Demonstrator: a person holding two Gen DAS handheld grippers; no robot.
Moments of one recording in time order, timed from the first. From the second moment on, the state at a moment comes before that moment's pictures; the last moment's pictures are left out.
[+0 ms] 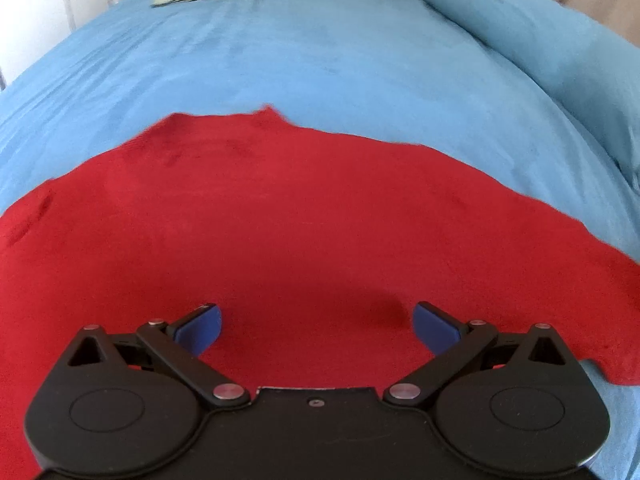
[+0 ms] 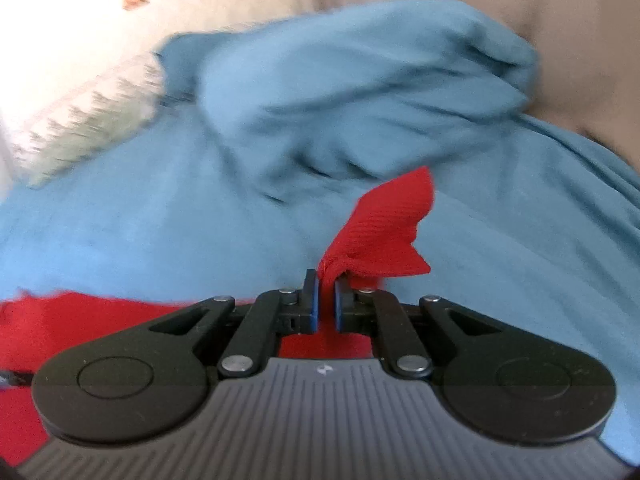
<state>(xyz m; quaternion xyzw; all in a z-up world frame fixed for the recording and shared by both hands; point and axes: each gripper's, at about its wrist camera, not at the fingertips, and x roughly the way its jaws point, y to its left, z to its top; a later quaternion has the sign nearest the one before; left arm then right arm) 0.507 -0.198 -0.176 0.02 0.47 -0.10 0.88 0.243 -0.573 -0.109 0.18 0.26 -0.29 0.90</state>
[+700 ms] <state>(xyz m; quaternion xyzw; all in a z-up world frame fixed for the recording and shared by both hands) 0.454 0.058 -0.149 0.00 0.42 -0.04 0.91 0.443 -0.190 -0.198 0.18 0.34 0.06 0.92</state>
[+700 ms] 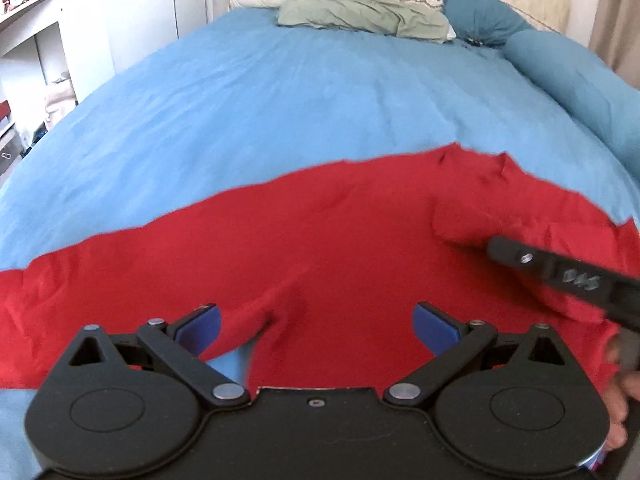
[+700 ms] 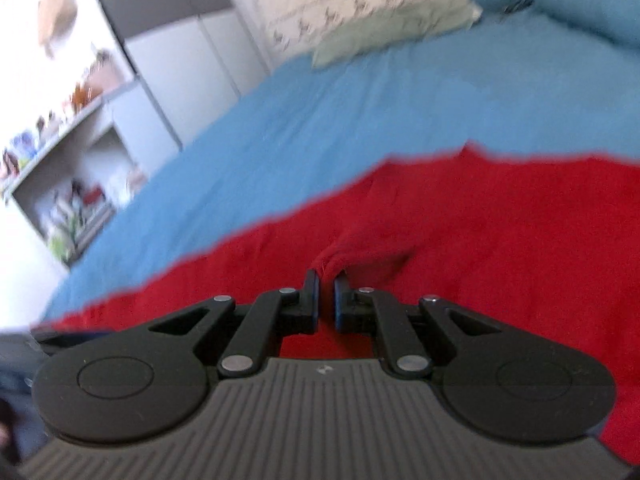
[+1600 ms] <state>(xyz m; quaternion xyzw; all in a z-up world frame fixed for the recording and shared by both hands) 0.516 -0.039 -0.185 -0.03 0.43 -0.10 0.89 0.309 -0.338 -0.200 0.10 0.35 0.02 0.93</state>
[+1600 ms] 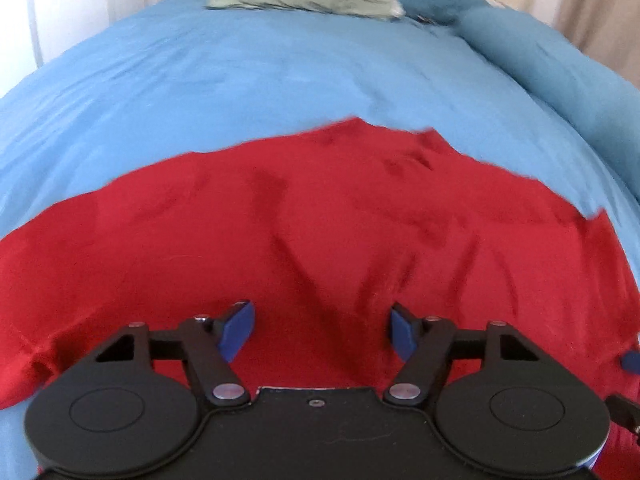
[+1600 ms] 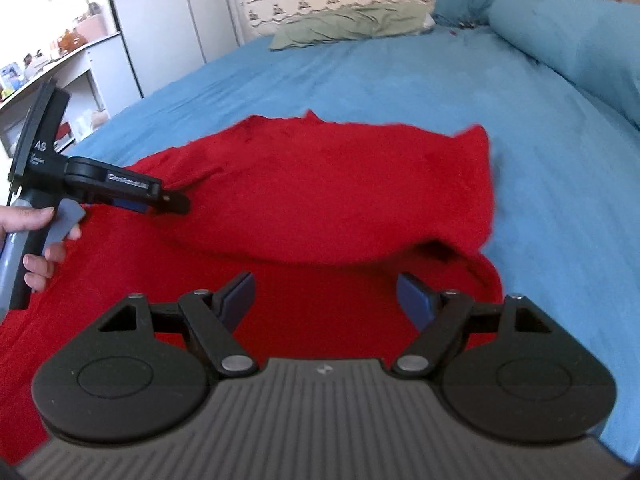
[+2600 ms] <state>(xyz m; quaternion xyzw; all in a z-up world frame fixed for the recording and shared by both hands) 0.489 0.041 -0.146 -0.09 0.29 -0.04 0.95 0.330 -0.356 -0.199 0.11 0.31 -0.03 0.94</state>
